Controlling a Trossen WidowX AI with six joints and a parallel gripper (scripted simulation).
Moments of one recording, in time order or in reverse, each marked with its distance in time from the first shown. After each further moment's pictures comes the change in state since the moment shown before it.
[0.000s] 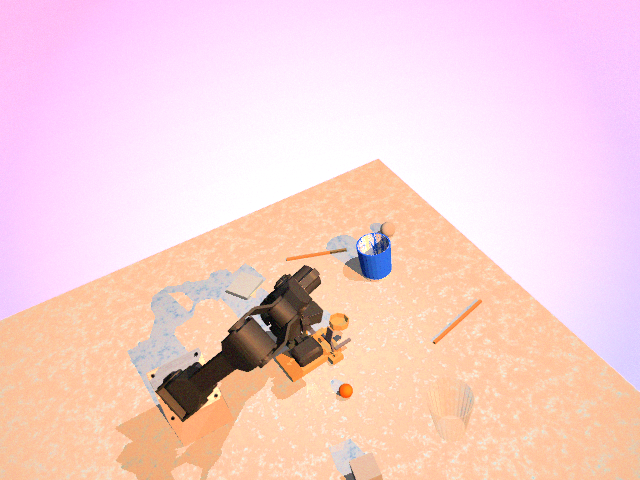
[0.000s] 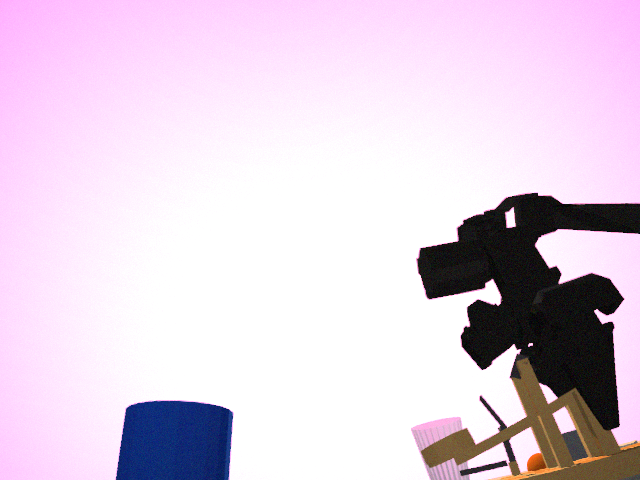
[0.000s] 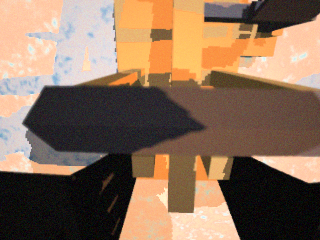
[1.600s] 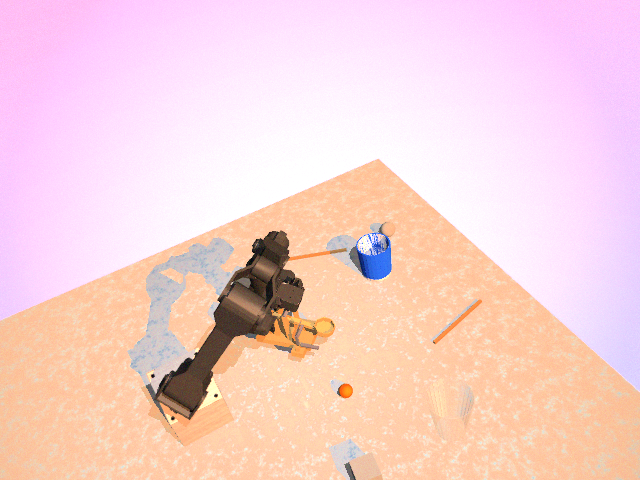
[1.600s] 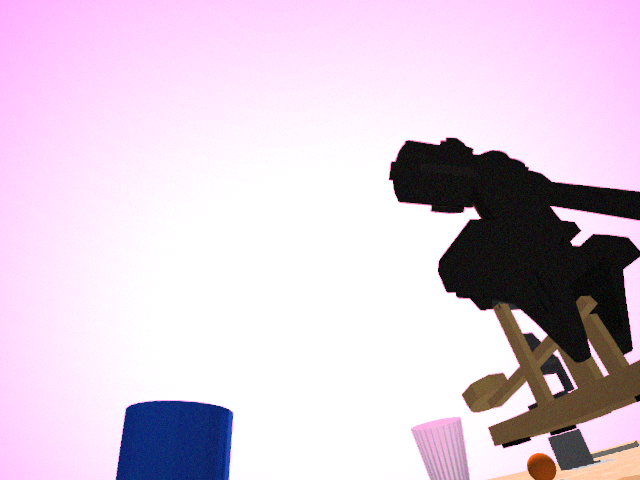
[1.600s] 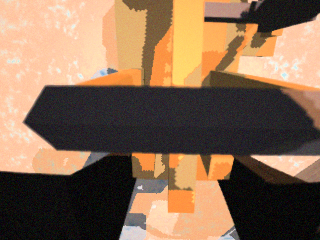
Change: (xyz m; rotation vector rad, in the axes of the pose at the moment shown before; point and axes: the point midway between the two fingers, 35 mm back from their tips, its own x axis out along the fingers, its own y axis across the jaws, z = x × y) arm -0.044 0.080 0.000 0.928 0.013 -0.006
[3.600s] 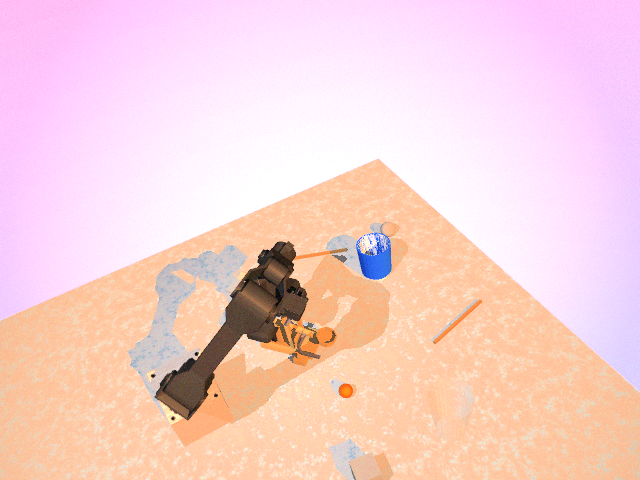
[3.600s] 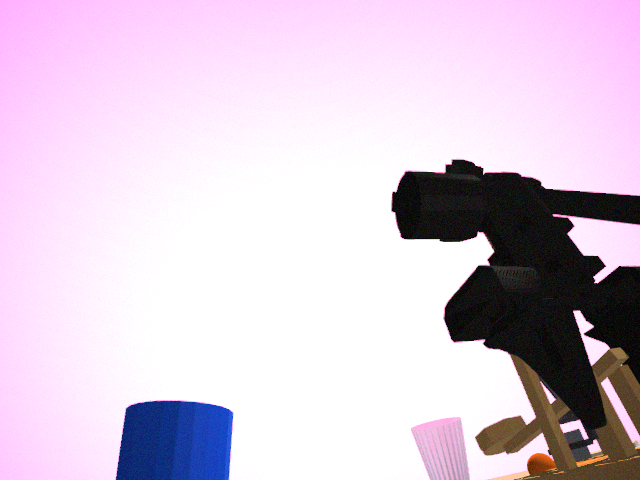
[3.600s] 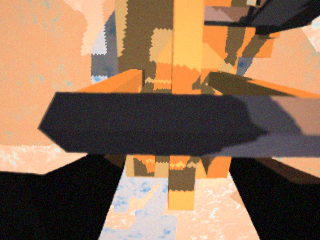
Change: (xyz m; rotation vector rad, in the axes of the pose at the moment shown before) arm 0.041 0.010 -0.002 0.052 0.002 0.004
